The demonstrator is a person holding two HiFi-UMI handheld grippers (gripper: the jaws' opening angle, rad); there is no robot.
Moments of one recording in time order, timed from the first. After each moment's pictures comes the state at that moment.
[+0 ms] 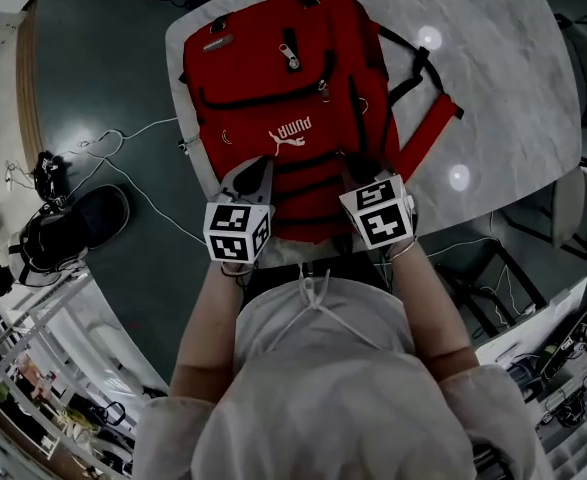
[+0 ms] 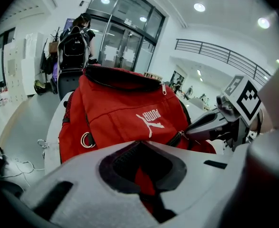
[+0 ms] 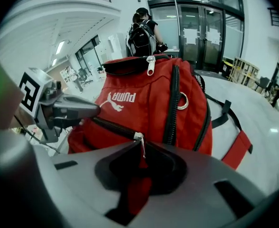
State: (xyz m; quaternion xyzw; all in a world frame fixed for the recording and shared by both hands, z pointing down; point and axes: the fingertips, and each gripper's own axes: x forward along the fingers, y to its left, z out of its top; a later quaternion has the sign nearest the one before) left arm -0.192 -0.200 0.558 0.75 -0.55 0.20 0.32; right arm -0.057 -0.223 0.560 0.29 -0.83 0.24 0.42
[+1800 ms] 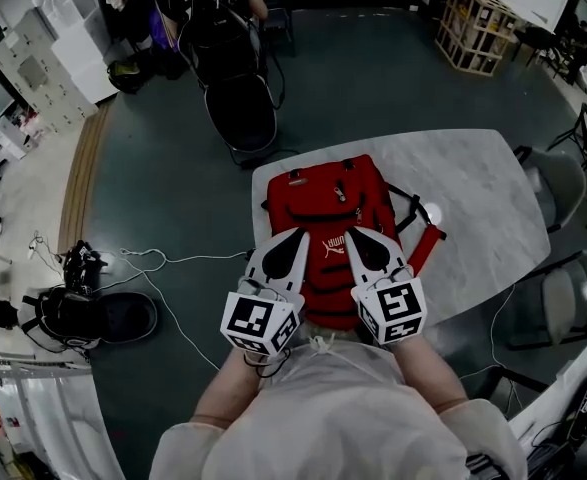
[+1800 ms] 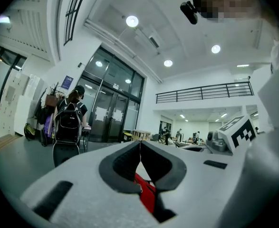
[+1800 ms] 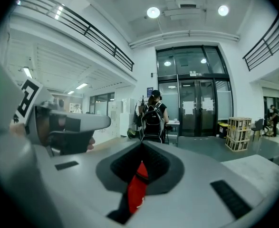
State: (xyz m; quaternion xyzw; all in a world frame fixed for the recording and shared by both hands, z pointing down) left arm -0.209 -0.184 0.246 0.82 -0.57 -0.05 0.05; right arm -0.136 -0.211 0.275 0.36 -0.93 0.02 0.09
